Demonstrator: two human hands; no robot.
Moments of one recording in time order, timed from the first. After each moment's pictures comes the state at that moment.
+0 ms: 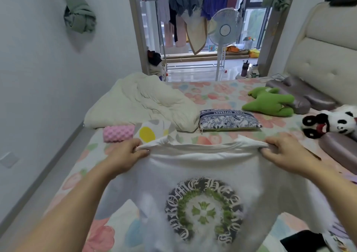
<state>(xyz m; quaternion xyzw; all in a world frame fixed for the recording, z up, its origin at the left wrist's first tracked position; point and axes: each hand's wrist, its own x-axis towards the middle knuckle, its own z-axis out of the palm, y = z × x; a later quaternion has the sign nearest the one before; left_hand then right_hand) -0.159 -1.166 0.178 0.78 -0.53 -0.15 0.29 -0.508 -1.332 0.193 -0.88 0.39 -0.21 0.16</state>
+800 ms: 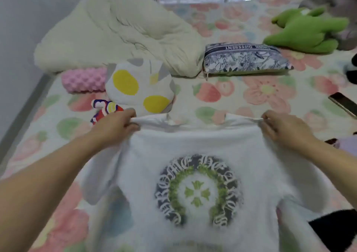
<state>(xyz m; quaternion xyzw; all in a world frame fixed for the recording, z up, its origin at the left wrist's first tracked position) -0.069 -1.307 -0.024 0.81 -0.55 -0.16 0.09 -0.435 -1.476 -0.038 -0.85 0.50 -0.05 0.13</state>
